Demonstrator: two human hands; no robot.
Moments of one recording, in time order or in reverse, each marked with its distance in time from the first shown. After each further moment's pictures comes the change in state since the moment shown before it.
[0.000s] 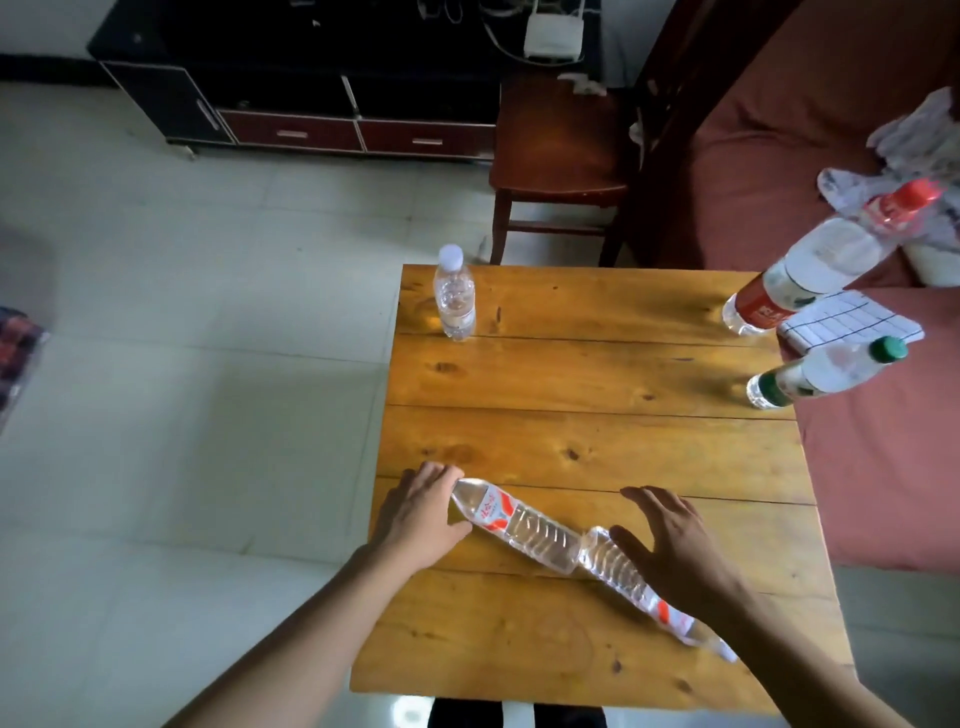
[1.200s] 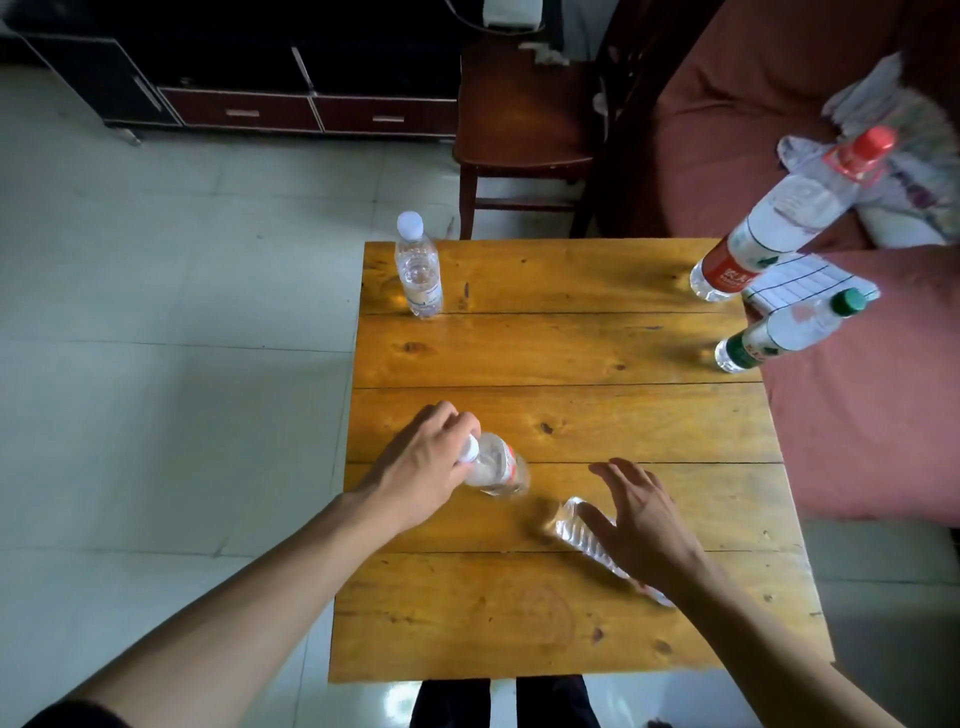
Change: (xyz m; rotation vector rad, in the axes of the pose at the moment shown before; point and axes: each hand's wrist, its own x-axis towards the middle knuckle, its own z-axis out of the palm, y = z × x) left_hand 0.004 0.041 -0.031 0.063 0.159 0.415; right_hand -0.002 -0.002 0.021 0.030 0.036 0.040
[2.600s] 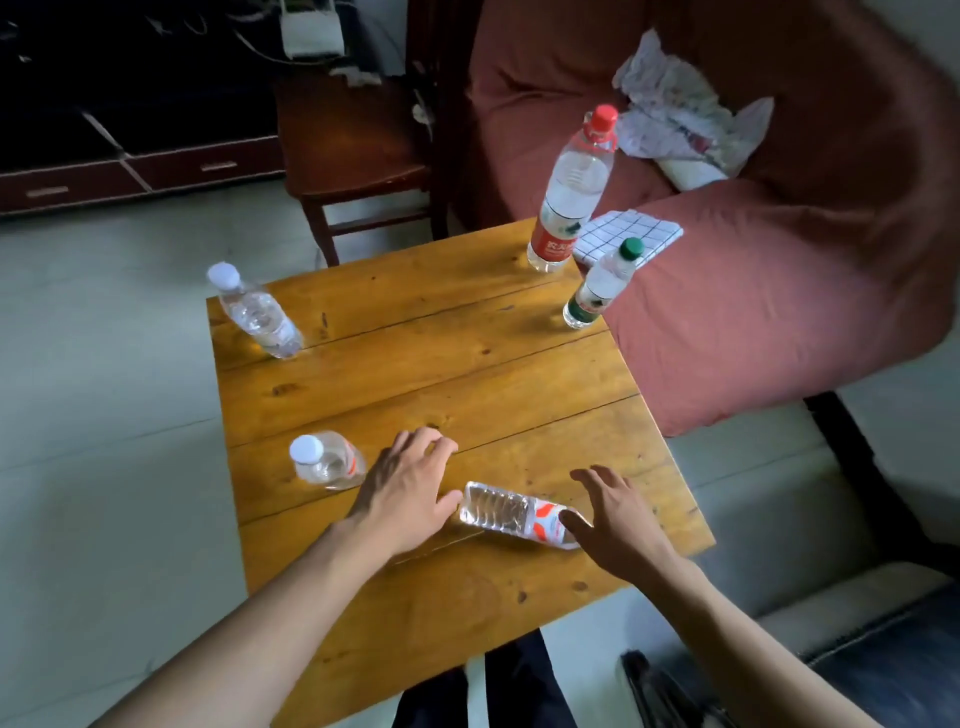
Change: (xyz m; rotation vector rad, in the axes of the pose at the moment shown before) left_hand 0.033 0.111 0.061 0.204 -0.219 0.204; right_hand -0.087 0.102 0.012 0.163 0.100 0.319
